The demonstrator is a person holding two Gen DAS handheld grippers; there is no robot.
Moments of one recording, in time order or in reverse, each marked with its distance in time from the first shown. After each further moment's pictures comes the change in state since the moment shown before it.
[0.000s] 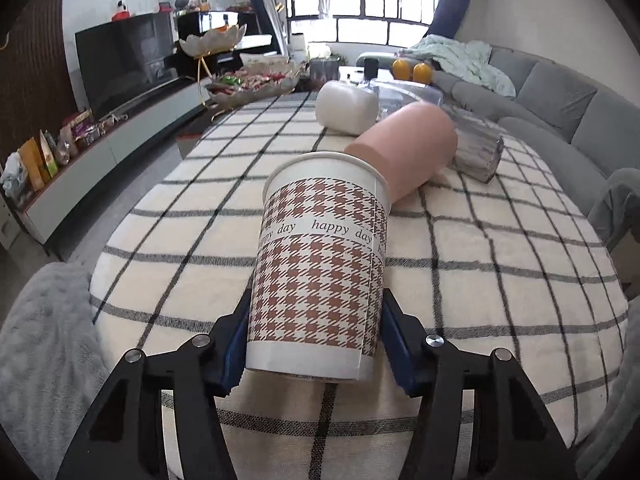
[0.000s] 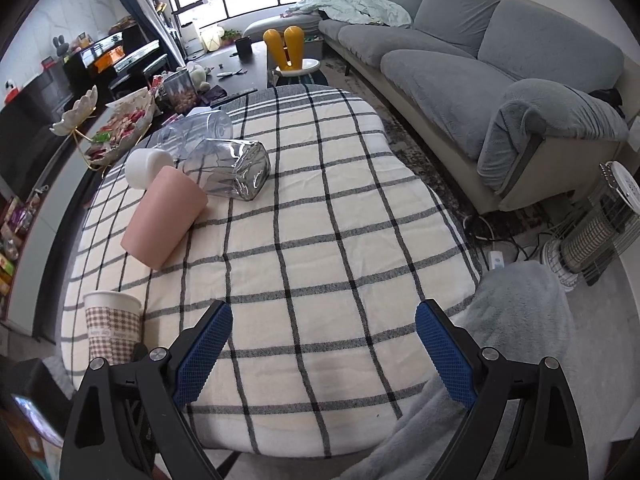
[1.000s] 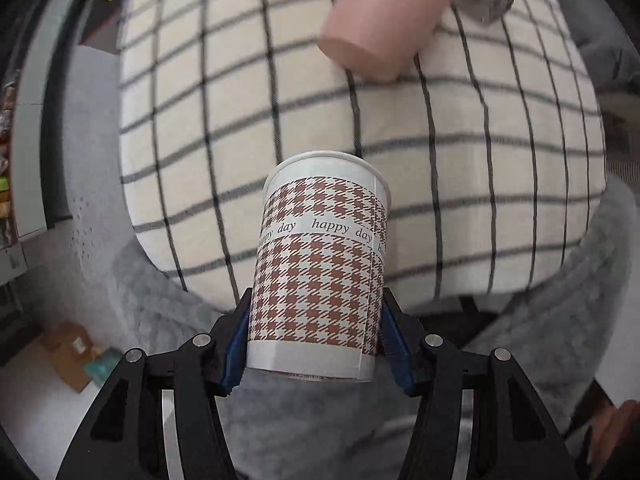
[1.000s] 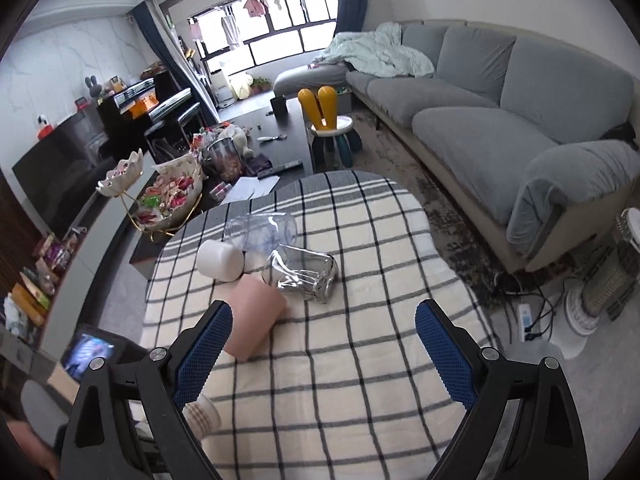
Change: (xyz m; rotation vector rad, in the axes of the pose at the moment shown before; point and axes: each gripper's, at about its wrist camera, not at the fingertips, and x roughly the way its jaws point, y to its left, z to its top) left arm 0.049 -0.009 0.108 0.344 1.063 -0.036; right arm -0.069 0.042 0.080 0.020 -0.164 0.130
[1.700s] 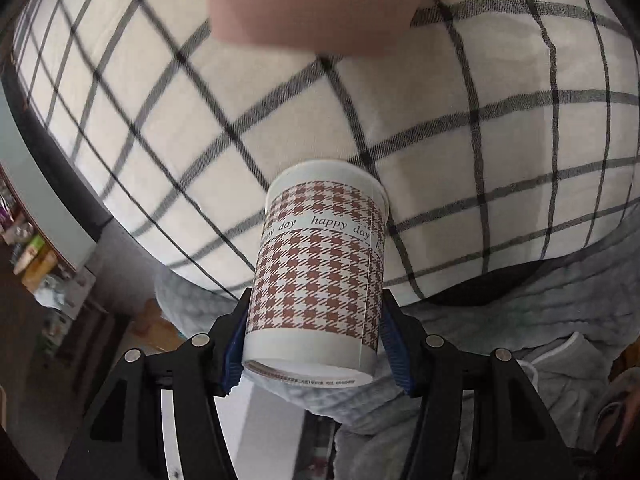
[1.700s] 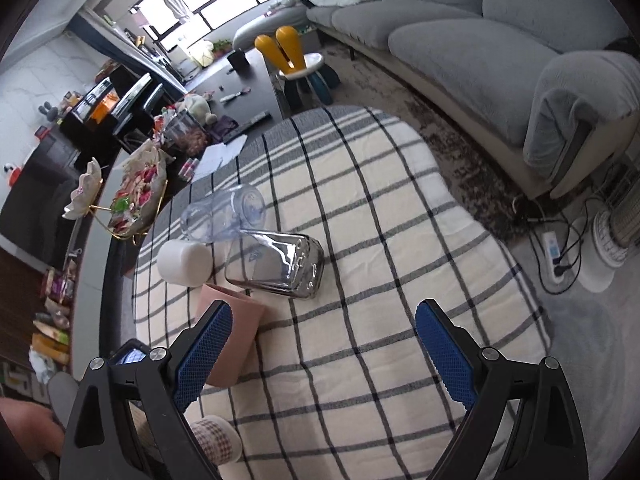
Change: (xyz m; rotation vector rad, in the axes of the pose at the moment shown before) left arm 0.054 -0.038 0.079 0.257 0.445 0.240; right arm 0.110 -0.043 0.018 0.218 0.233 0.028
